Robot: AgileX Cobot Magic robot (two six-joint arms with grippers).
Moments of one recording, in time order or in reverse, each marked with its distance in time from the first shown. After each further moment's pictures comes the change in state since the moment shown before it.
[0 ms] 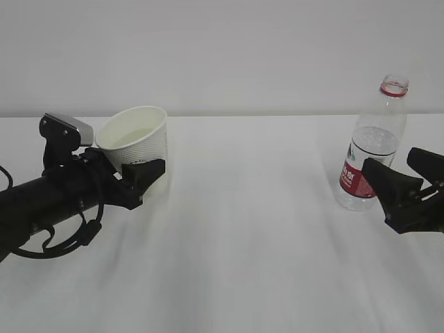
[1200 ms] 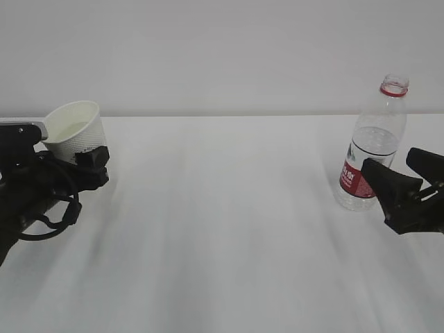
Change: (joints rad) left arm 0.004 0.000 0.053 -0.521 -0.002 0.096; right arm 0.000 0.000 0.000 -0.002 0.000 0.002
